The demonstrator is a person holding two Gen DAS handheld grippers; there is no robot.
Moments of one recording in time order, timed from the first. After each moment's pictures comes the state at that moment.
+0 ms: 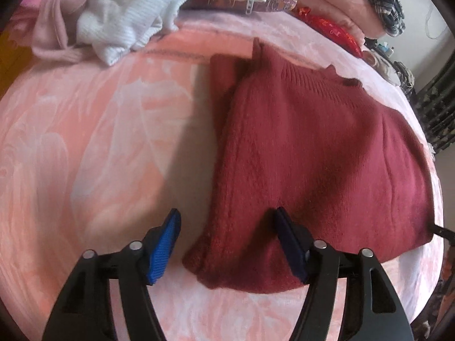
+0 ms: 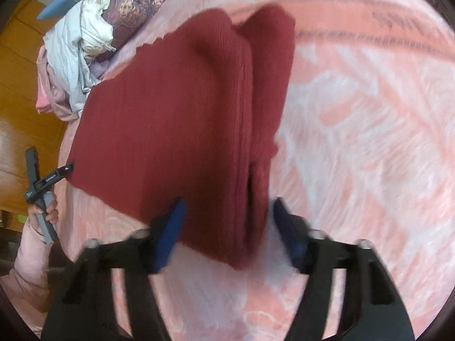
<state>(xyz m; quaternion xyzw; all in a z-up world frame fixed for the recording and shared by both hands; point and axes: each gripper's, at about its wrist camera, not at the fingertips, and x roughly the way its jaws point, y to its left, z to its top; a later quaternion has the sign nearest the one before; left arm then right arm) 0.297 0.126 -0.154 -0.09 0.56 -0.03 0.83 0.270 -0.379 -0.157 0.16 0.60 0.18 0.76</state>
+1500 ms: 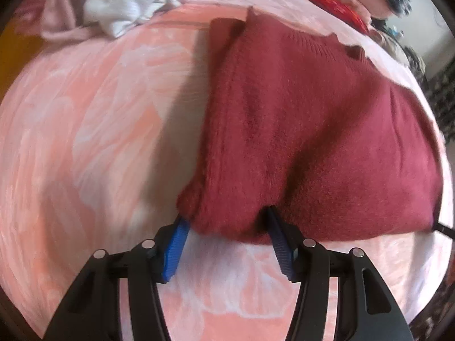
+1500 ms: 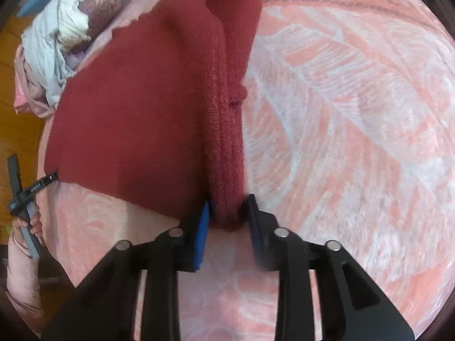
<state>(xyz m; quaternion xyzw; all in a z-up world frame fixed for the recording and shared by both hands) 0.260 0.108 -0.160 -0.08 0.59 0.00 0.80 0.230 -0.386 -0.149 0.17 0.61 0.11 0.77</state>
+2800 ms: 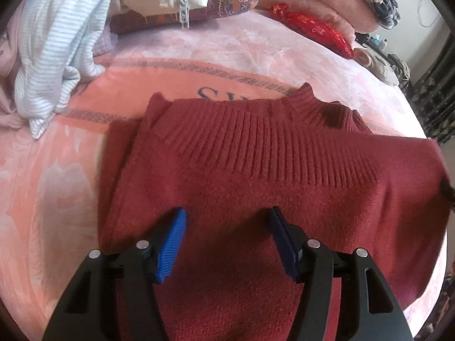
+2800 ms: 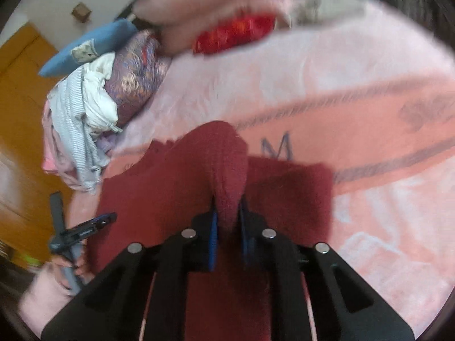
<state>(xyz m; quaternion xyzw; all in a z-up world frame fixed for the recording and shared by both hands) 0.403 0.045 -0.155 -0.05 0.54 -0.05 0.84 0.373 -0.373 -0.096 0.17 0.45 0.10 0.87</state>
